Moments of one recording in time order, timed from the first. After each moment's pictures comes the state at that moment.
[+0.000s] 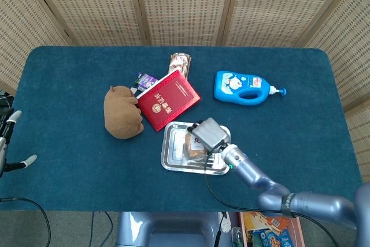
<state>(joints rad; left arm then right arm) -0.16 -0.97 -0.11 -1.76 1.36 1.39 0.03 0.94 -1.49 0.22 -1.62 -0.96 0.76 -0.72</state>
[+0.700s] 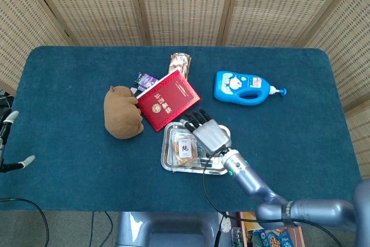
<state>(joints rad) -0.15 -0.97 -0.10 -1.75 1.37 1.40 0.01 0.91 -1.37 0.14 -1.82 -0.94 1.01 -0.74</state>
